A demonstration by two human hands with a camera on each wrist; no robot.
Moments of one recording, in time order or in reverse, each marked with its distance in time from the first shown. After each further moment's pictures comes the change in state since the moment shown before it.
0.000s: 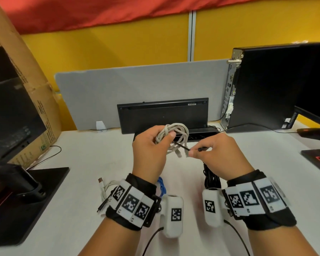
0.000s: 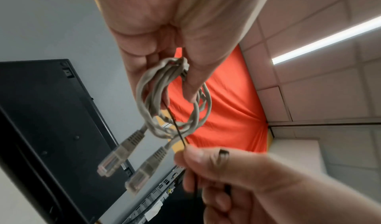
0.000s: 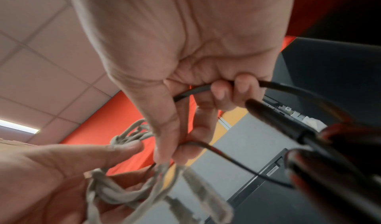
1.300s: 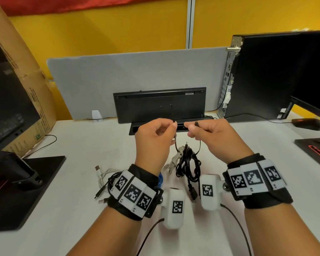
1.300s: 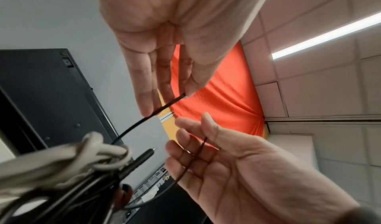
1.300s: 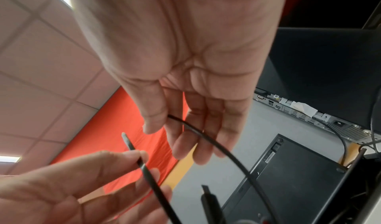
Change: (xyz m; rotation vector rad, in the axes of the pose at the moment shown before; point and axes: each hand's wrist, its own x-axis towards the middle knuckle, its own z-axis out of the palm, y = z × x) left_hand -0.012 -0.001 0.013 -0.080 0.017 -0.129; right_hand 0.000 0.002 -0.003 0.299 0.014 0.036
